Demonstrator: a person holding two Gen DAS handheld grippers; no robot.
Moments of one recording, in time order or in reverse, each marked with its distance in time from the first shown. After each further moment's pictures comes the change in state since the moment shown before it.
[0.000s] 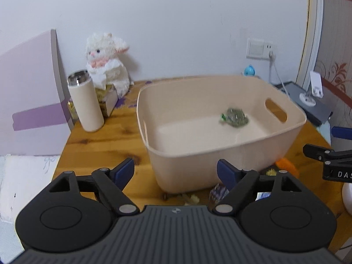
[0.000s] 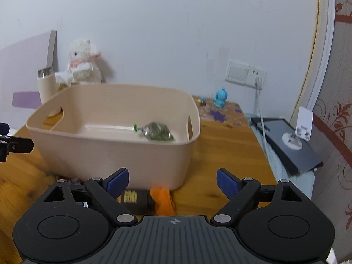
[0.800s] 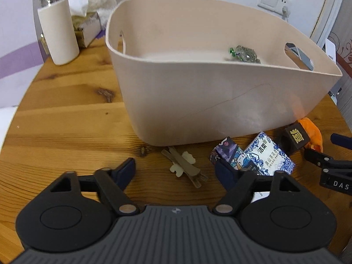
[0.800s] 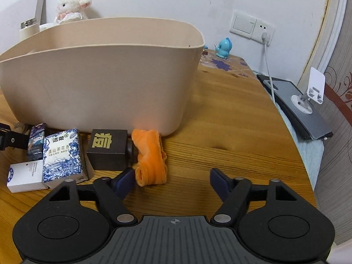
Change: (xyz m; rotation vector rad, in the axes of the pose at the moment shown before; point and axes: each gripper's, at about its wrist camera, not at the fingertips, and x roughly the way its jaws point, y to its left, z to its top) left arm 0.096 -0.002 -0.043 -0.086 0.279 -0.065; right arm 0.070 -0.005 -0.047 -0.022 0.194 -0.025
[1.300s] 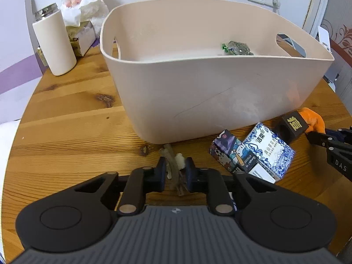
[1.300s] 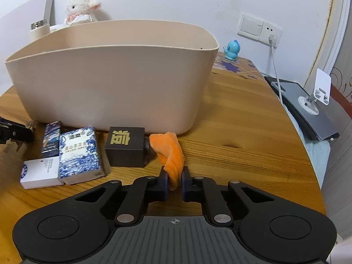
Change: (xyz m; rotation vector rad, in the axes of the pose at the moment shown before) left arm -0.012 -0.005 -0.006 0.091 -0.023 0.024; right arm -0.008 0.006 -0.006 0.000 -0.022 0.046
